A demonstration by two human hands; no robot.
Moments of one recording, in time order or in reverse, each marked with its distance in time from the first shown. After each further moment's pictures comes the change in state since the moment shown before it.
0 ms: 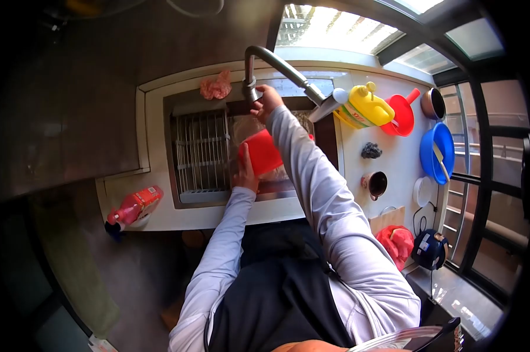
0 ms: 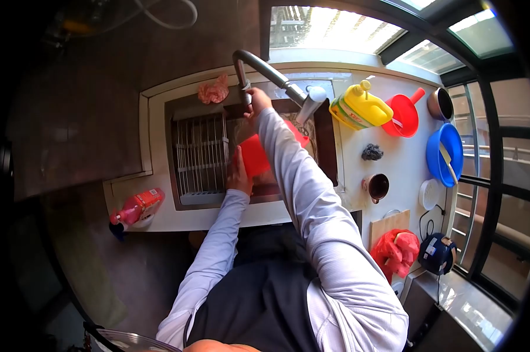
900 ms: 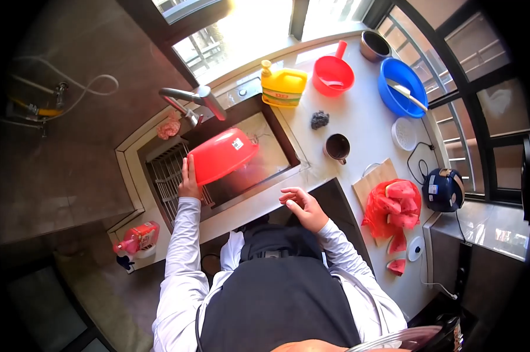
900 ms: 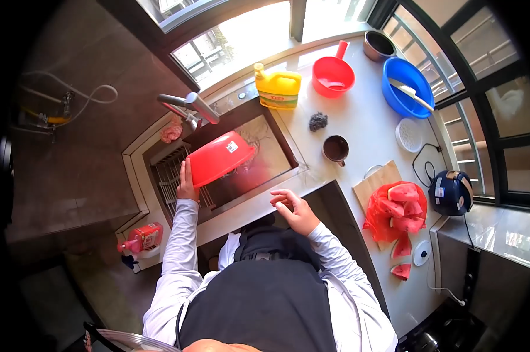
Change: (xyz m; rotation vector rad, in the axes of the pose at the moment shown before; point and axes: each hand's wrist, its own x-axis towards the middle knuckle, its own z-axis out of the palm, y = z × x) left_hand 0.021 0.005 -0.067 0.339 0.194 0.486; right_hand -0.371 0.090 -0.261 -0.504 -0.140 -0.570
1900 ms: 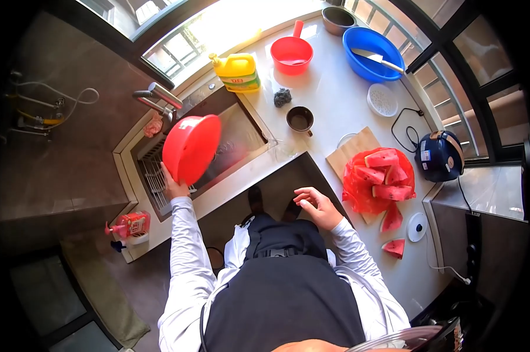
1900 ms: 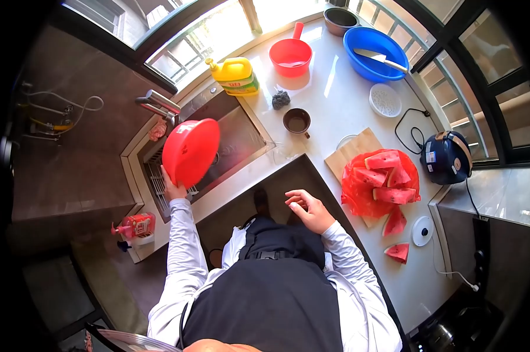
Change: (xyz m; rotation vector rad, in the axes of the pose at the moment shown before) left_hand -0.062 0.095 -0.036 -0.201 0.027 -0.467; right_hand -0.160 0.032 -0.111 -0.038 0.040 0.041
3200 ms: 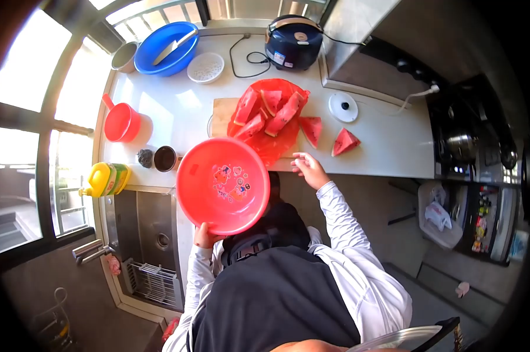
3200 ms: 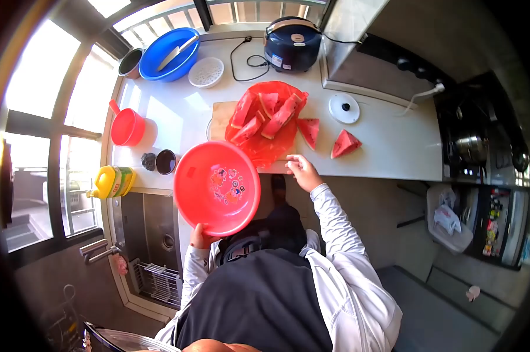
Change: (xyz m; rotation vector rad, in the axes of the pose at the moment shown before) left_hand -0.155 0.169 0.090 -0.667 -1.636 -0.457; right_hand -0.181 0.139 -0.062 0.363 1.126 0.132
